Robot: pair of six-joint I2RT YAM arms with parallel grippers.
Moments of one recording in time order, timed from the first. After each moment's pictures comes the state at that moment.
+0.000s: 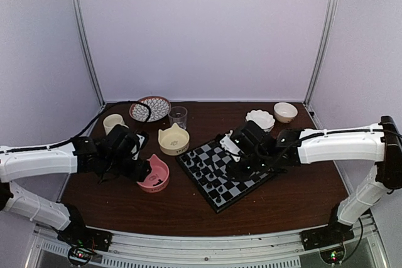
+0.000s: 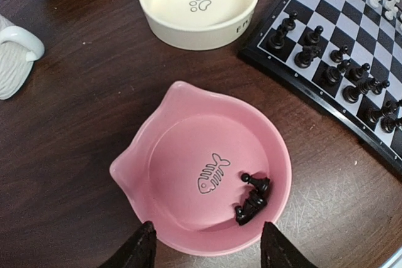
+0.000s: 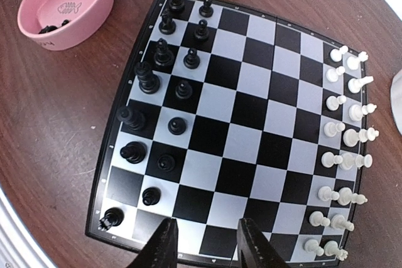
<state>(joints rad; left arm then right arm) -0.83 1.16 0.72 -0.49 -0.25 -0.37 1.01 1.55 1.10 -0.52 0.19 0.13</state>
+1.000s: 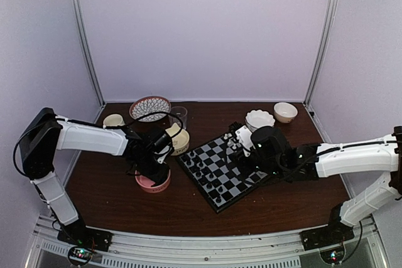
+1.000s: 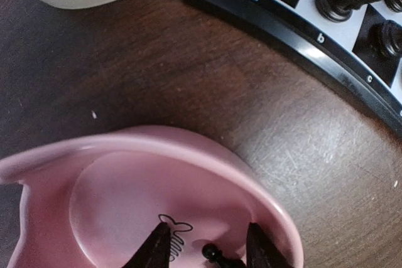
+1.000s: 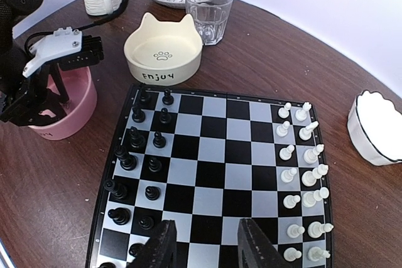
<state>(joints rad) -0.80 1.72 1.00 -0.55 -0.07 -0.29 1.01 1.36 0.80 -0.02 0.34 0.16</state>
